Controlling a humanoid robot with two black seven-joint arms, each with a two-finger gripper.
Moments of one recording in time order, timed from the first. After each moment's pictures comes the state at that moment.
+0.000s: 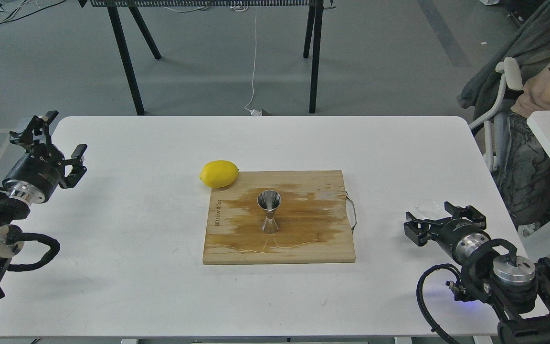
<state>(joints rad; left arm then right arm) -0.55 0.46 -0.83 -0.43 0.34 -0.49 -0.49 0.09 -0.20 1.36 1.17 0.29 -0.25 -0.11</state>
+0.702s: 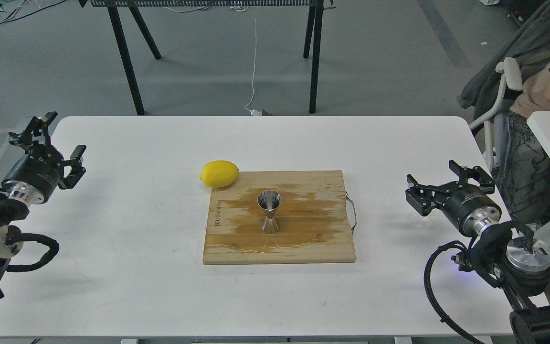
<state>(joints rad) -0.55 0.46 -0.83 -0.43 0.34 -0.49 -0.49 0.11 -0.28 1.36 1.33 0.28 -0.04 -0.11</state>
